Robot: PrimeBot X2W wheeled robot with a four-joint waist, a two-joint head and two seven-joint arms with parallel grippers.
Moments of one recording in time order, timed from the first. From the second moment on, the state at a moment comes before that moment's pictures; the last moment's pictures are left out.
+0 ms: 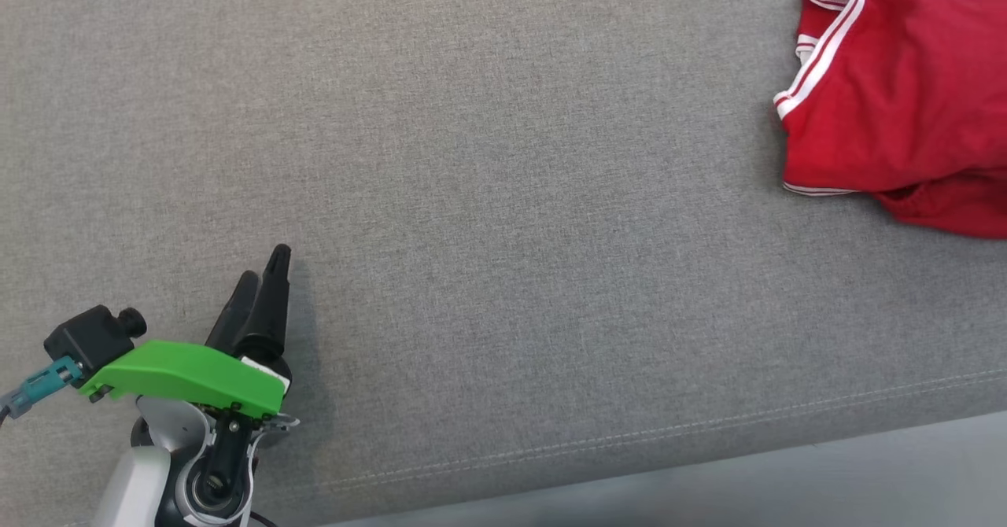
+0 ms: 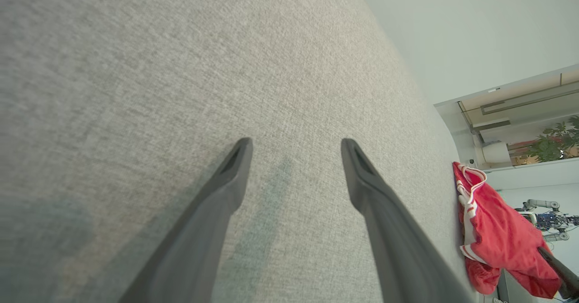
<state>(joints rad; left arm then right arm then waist) -0.12 0.16 -0.22 -0.05 -1.12 0.12 0.04 -0.52 -0.71 0.14 0.53 1.29 0.01 0.29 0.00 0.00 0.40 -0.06</state>
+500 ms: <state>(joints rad) -0.09 0.17 -0.19 -0.10 -1.05 0.12 0.02 -0.42 -0.69 0.17 0.63 1.15 0.01 0.09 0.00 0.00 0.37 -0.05</state>
